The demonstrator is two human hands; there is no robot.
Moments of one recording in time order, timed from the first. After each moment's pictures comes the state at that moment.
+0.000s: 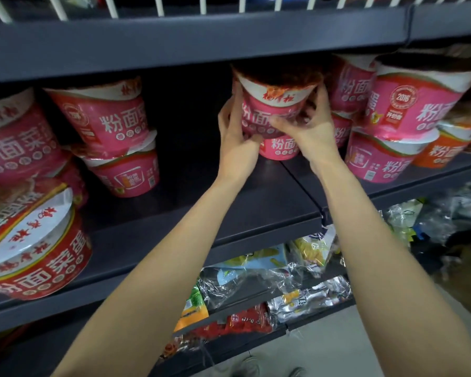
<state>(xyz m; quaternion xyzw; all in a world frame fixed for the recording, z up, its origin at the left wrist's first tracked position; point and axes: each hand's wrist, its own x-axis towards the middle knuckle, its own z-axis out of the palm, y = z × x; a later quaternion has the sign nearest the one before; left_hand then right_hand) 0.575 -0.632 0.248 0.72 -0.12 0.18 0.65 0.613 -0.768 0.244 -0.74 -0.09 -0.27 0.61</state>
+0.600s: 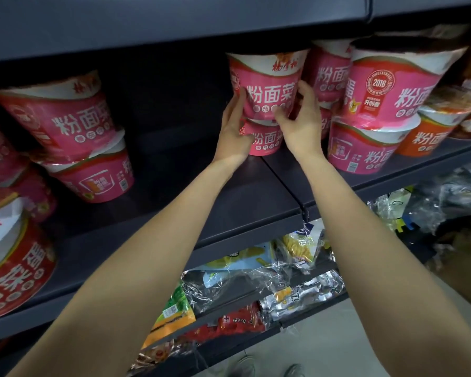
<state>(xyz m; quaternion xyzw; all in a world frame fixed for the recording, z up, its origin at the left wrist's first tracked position) 0.633 -0.665 0.216 0.76 -0.17 0.10 0.62 0.645 -0.805 0.217 -0.80 -0.01 -0.35 0.49</state>
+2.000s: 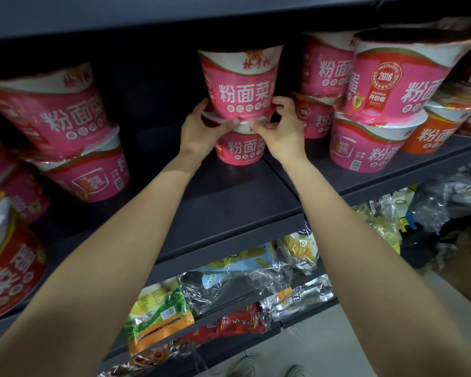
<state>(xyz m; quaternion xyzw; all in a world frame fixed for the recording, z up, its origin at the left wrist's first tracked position) 0.661 -0.615 0.218 0.82 -0.07 0.11 0.56 0.637 -0.777 0.209 -0.83 0.01 -0.22 0.51</state>
